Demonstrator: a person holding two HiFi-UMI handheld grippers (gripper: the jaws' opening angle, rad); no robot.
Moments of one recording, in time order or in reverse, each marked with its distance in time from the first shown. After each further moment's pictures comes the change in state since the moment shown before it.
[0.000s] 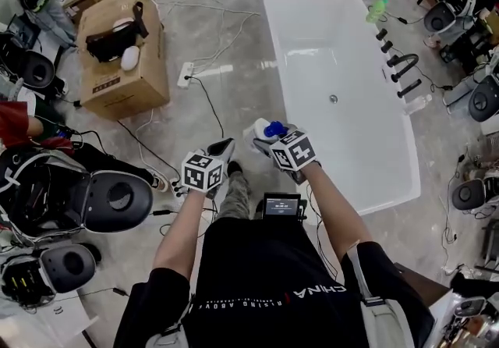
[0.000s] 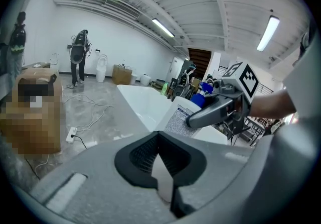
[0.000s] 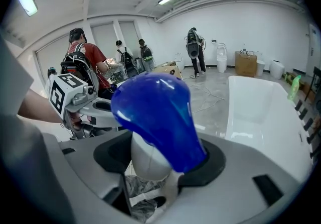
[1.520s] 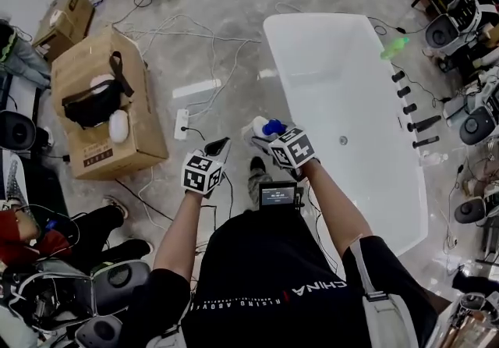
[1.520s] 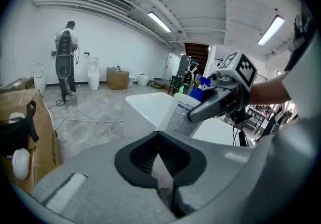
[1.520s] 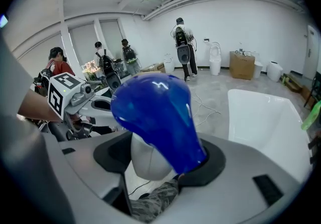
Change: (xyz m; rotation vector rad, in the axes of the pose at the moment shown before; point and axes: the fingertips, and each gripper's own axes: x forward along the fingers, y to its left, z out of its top) left arm 0.195 0.319 0.217 0.135 0.042 -0.045; right arm 0.224 -0.234 0.275 0.049 0.009 -0.074
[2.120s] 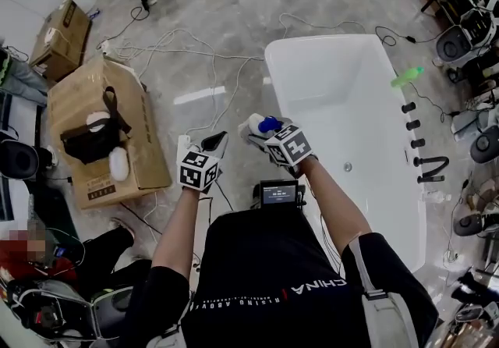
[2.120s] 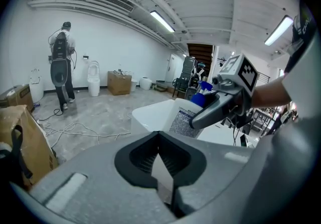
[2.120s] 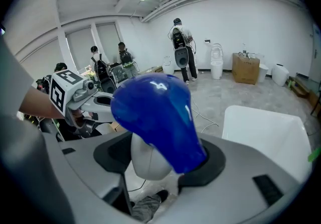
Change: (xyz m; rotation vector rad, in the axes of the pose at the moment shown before) left arm 0.126 0.129 0.142 0.019 -0.018 0.020; right arm 0.073 -0.151 0.142 -0.016 -0.013 0.034
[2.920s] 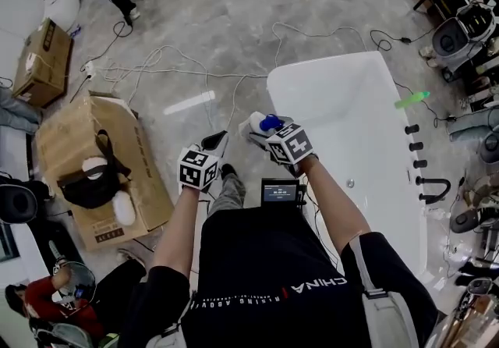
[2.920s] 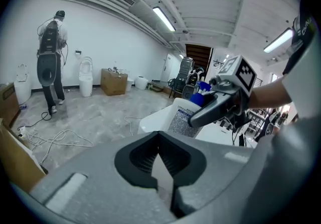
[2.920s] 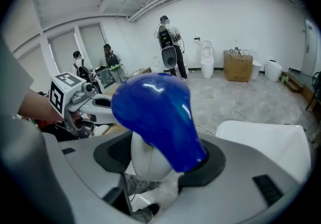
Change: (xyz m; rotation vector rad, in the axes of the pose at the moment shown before) left arm 0.112 0.149 0.092 0.004 0.013 -0.098; right arm 0.094 -0.129 0.126 0.084 0.006 -0.071
